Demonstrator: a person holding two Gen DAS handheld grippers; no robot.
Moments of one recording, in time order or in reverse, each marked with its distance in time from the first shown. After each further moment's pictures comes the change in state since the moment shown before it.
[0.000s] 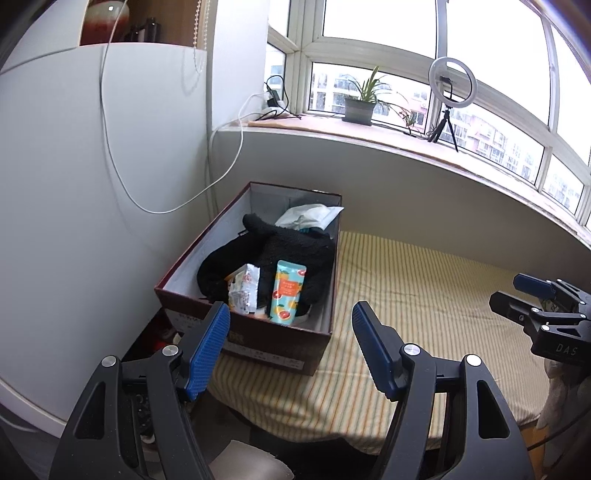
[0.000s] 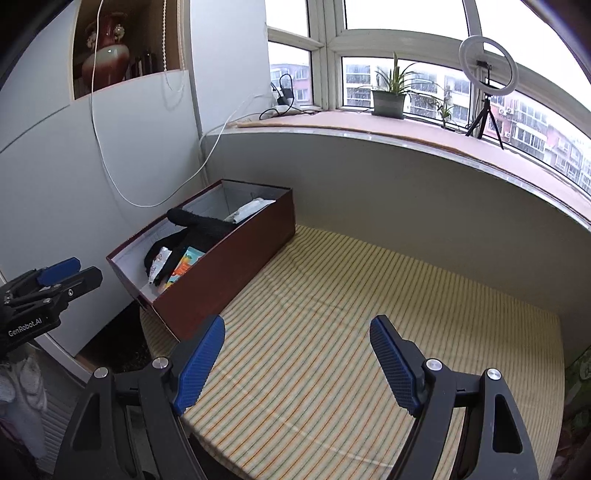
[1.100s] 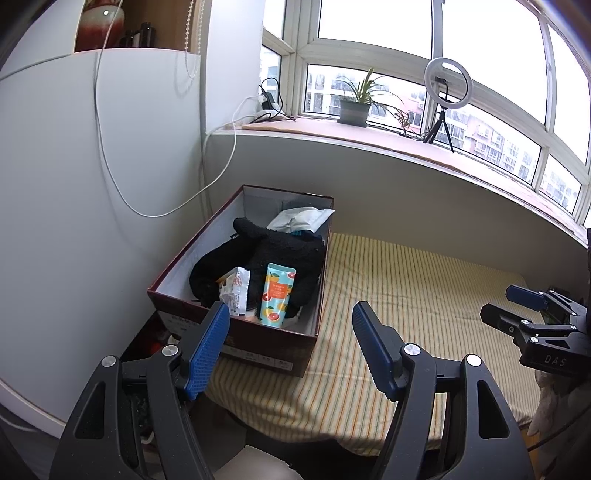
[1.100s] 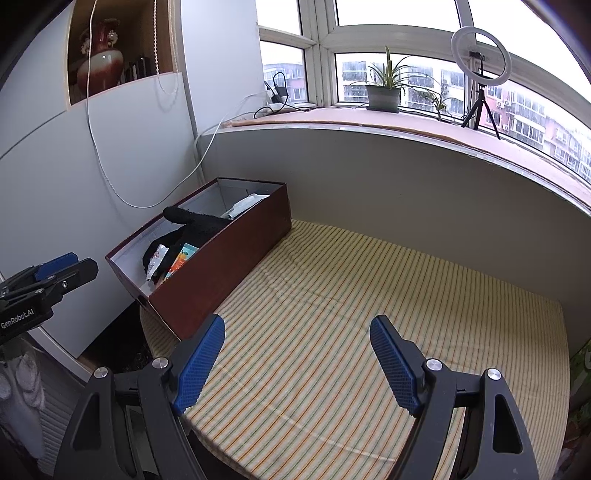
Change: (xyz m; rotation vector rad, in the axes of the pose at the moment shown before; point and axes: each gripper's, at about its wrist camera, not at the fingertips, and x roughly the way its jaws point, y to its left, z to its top) left arm -0.005 -0.014 0.000 0.001 -0.004 0.000; right arm 0.003 -0.009 -0.010 0.022 0.010 0.007
